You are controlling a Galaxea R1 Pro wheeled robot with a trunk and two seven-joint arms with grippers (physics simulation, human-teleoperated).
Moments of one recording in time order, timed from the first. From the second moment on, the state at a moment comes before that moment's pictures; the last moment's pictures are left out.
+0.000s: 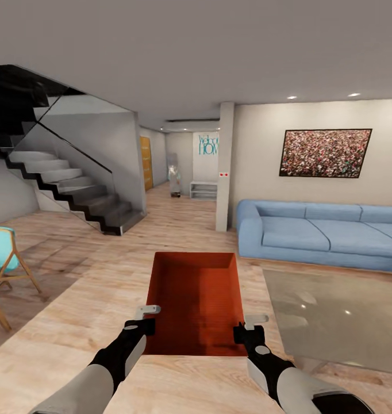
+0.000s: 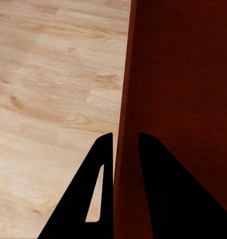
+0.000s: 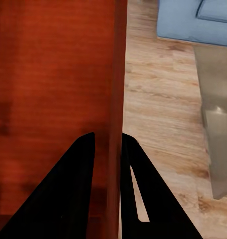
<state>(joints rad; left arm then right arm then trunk) -0.66 -0.10 -0.08 -0.41 0.10 0.18 0.24 -0.72 0.11 0.06 -0.05 0.03 -0.29 -0.15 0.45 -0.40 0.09</state>
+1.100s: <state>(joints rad) -0.66 -0.10 -0.08 -0.41 0.10 0.18 0.23 -0.72 0.11 0.06 -0.05 0.03 -0.29 -0.15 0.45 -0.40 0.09</state>
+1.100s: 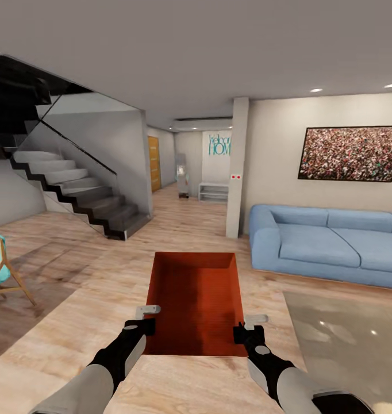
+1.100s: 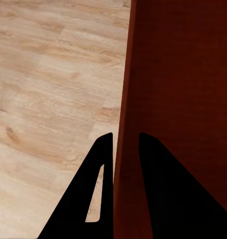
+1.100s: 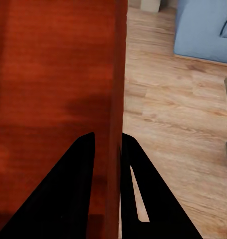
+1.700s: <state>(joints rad) -0.66 -0.10 -0.08 -0.40 0.10 0.18 0.23 -0.72 0.11 0.06 -0.05 0.03 -0.29 -0.15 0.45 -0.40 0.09</state>
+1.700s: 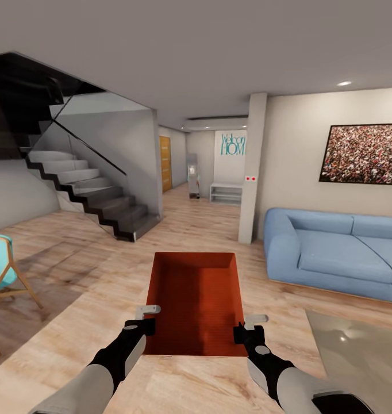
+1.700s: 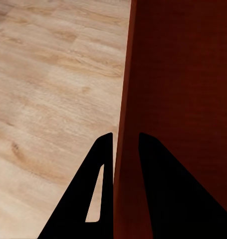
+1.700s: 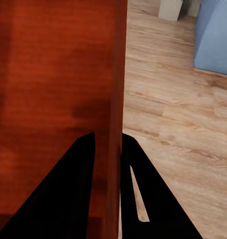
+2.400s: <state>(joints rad) -0.66 -0.10 -0.08 -0.40 0.10 0.18 0.23 -0.72 0.11 0.06 -0.05 0.03 -0.29 -0.15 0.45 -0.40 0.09</state>
